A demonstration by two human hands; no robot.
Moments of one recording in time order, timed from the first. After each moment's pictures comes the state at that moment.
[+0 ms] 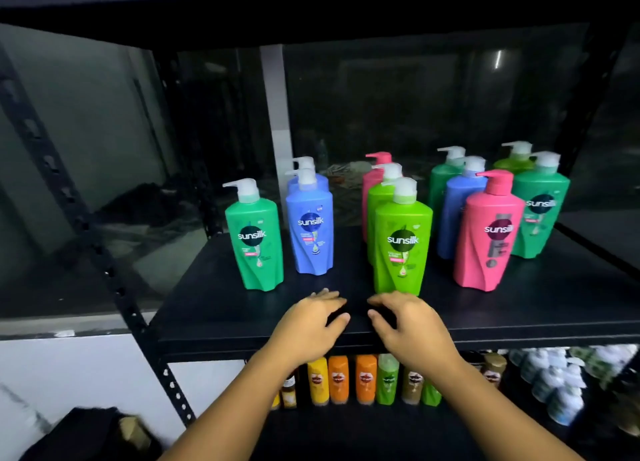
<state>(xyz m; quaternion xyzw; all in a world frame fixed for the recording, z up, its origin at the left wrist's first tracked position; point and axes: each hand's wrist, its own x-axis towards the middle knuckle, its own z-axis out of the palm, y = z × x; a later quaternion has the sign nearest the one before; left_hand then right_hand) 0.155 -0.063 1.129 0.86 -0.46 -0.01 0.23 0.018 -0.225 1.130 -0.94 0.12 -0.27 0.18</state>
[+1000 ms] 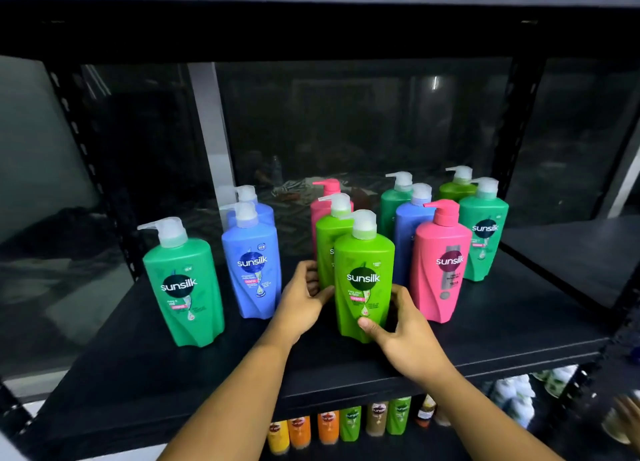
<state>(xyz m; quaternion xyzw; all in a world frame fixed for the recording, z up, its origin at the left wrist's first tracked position) 0.226 -0.211 1.128 0.70 -0.36 -0.12 0.60 0.027 -0.311 1.129 -0.81 0.18 -0.33 0.46</state>
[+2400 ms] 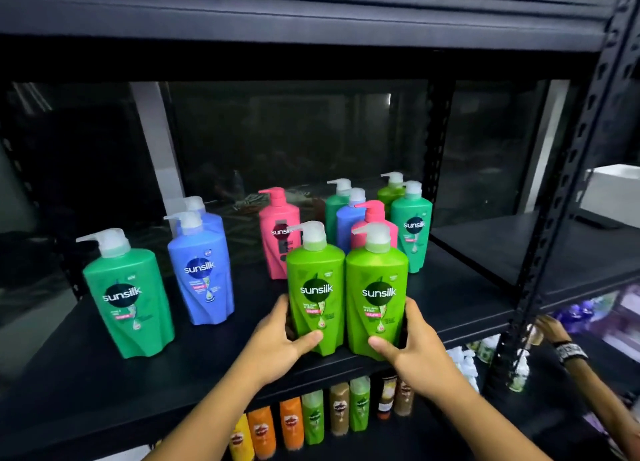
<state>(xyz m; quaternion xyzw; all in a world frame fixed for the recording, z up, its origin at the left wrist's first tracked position) 0.131 -0.172 1.131 0.71 -0.45 -0.16 0.51 -0.091 -0.320 1.142 -0.80 0.26 -0.33 0.43</state>
